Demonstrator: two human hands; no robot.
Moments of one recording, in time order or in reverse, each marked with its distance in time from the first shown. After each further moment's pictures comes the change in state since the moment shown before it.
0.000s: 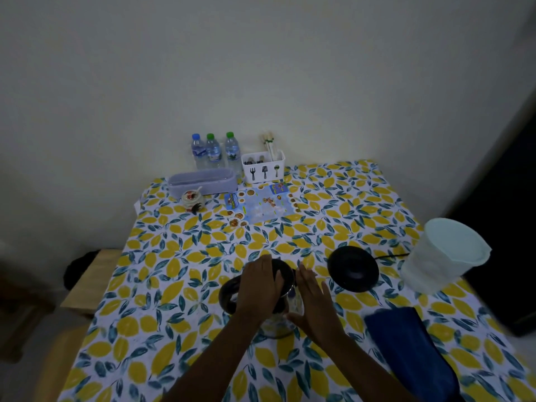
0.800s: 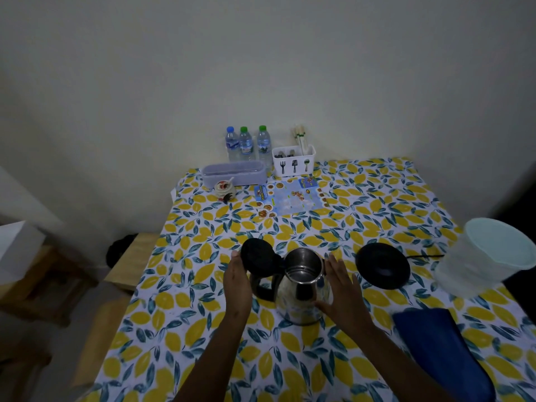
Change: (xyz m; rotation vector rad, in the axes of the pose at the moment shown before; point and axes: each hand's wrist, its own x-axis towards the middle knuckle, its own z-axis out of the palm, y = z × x) left_hand -0.053 -0.054 -0.042 -1.171 0.363 -0.568; right_hand 0.000 -0.003 0.001 0.022 0.039 0.008
